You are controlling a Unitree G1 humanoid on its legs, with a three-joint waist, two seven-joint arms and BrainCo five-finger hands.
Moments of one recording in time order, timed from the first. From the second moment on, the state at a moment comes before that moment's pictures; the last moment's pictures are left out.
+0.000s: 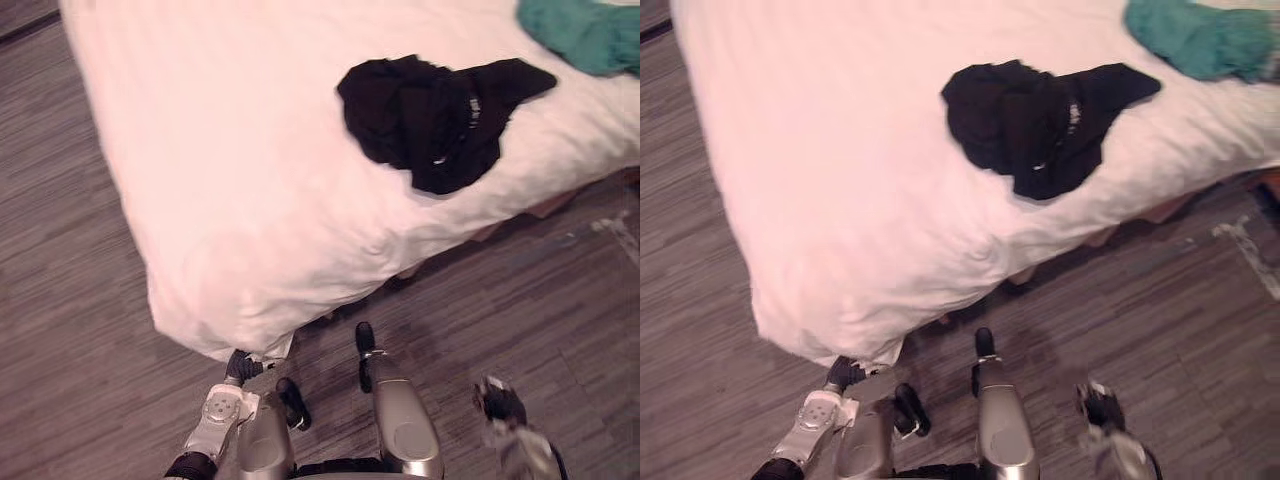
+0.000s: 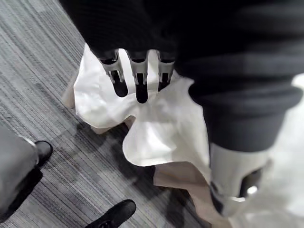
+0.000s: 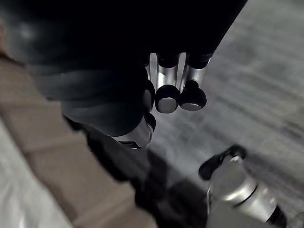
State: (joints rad) left arm -0.02 0.21 -0.14 0.78 0.03 -0.18 0.10; right arm 0.30 -0.18 -0.34 0.72 0.52 -0.11 0.15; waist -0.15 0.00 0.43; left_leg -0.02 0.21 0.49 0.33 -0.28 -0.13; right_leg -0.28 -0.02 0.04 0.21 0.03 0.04
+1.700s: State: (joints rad) left arm 0.01 0.15 -0.03 1.05 0.02 -0.01 0.03; right arm 0.13 -0.14 -0.07 1.03 0.21 -0.10 0.13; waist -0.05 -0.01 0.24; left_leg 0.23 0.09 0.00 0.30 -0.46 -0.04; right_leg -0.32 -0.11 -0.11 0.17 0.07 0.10
